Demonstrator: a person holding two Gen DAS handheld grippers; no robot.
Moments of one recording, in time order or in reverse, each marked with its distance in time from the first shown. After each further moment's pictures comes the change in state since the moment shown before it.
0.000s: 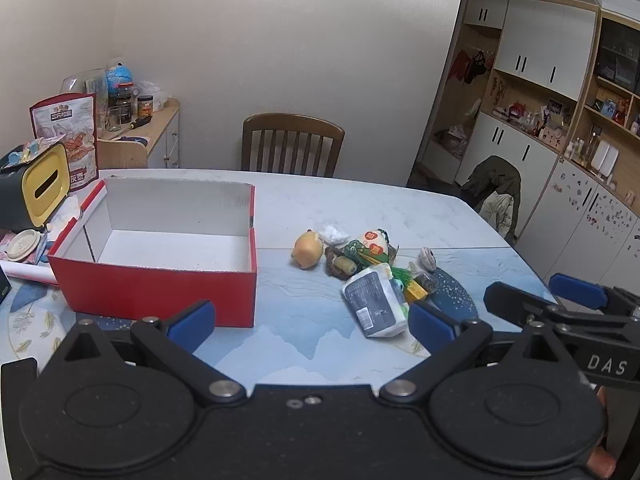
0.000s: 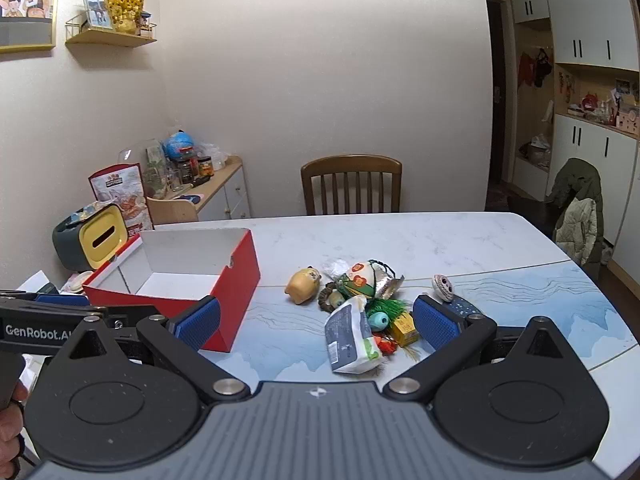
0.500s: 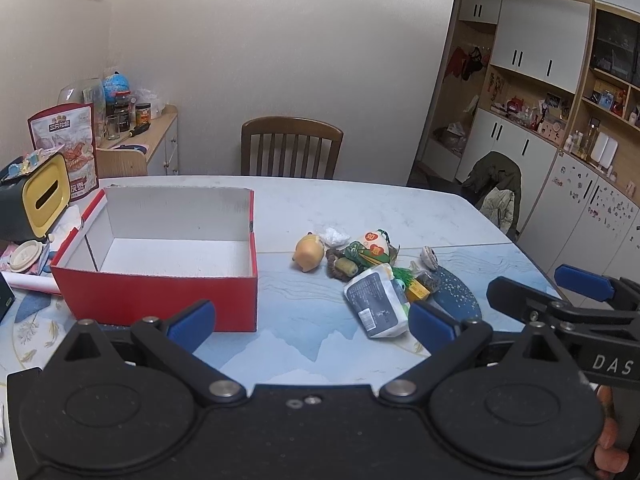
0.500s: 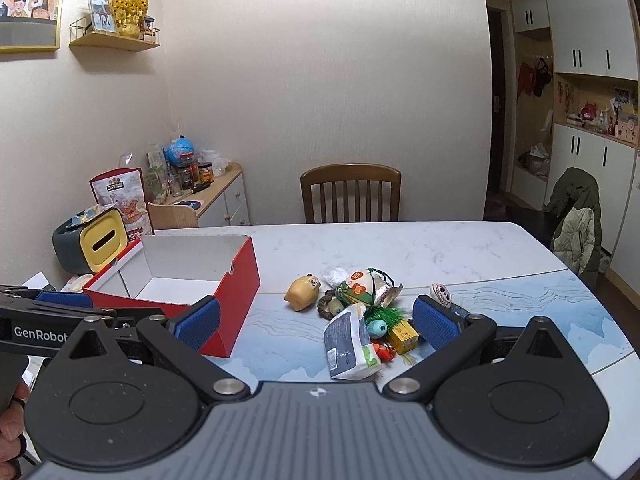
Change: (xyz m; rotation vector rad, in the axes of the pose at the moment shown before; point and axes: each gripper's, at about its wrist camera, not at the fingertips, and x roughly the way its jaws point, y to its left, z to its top) left arm -0.003 -0.005 0.002 0.035 -0.004 -0.011; right arm -0.006 0.004 0.001 -0.017 -0.024 -0.007
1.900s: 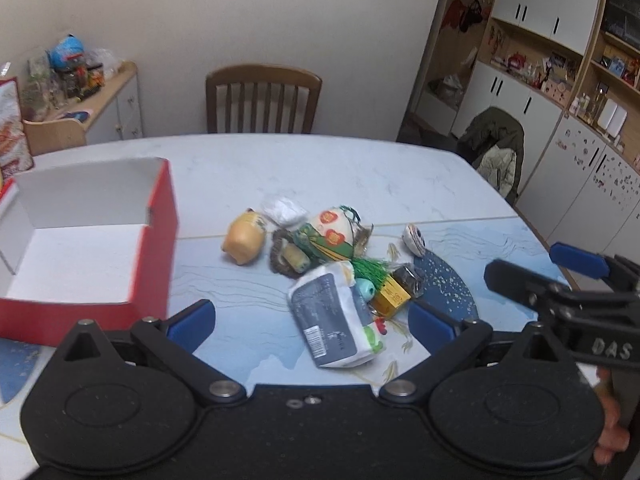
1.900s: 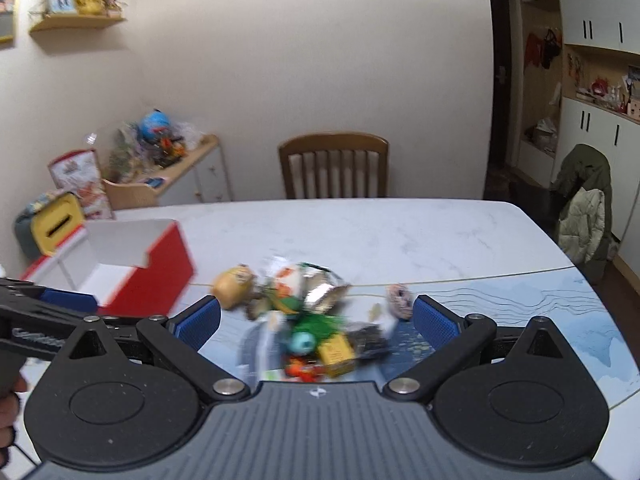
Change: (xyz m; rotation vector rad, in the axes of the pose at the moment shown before) left arm 0.139 -0.077 0.031 0.034 0.174 -0.082; right arm 0.114 -0.119 0.016 -0.014 0.106 0.025
